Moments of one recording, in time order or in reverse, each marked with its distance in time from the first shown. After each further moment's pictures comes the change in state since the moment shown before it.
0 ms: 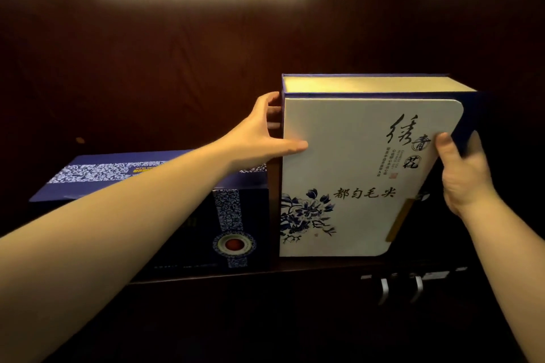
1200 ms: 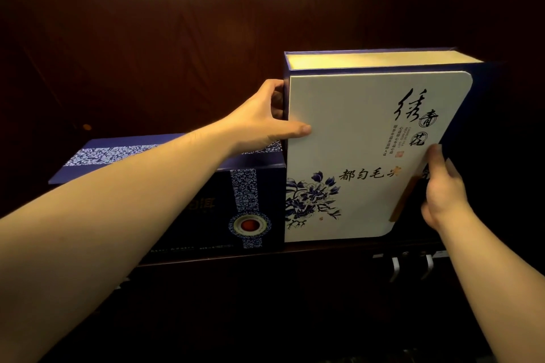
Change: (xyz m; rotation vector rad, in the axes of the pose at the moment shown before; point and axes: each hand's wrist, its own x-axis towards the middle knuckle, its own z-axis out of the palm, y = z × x) left_hand -0.005 -0.019 -0.018 -0.044 -0.055 0.041; right_hand -0.055 0.052 0.025 0.110 0.080 0.292
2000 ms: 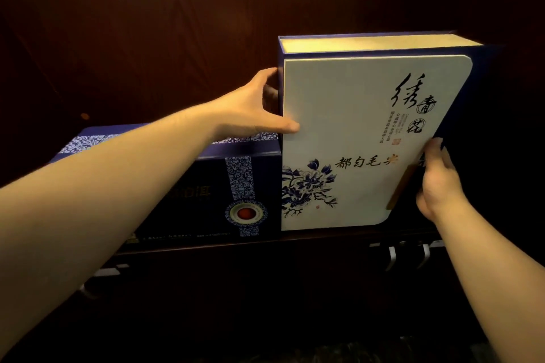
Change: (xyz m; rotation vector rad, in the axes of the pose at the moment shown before) left_hand -0.002 -0.001 -0.013 0.254 -0.083 -0.106; right_hand 0.005 0.010 -0.007 -0.048 -0.074 0.002
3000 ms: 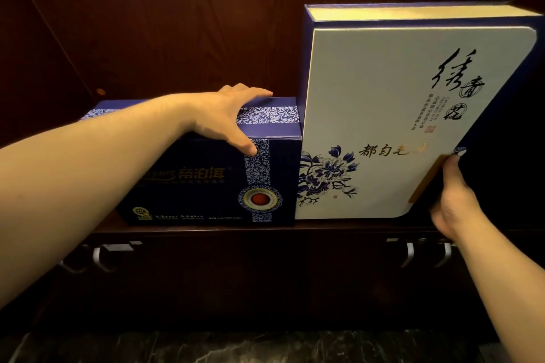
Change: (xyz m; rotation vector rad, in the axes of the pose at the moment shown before) left_hand -0.025 -0.055 -0.032 0.508 -0.219 -0.124; right_hand -0.001 0.048 -0.012 -0.017 -0.132 0.205
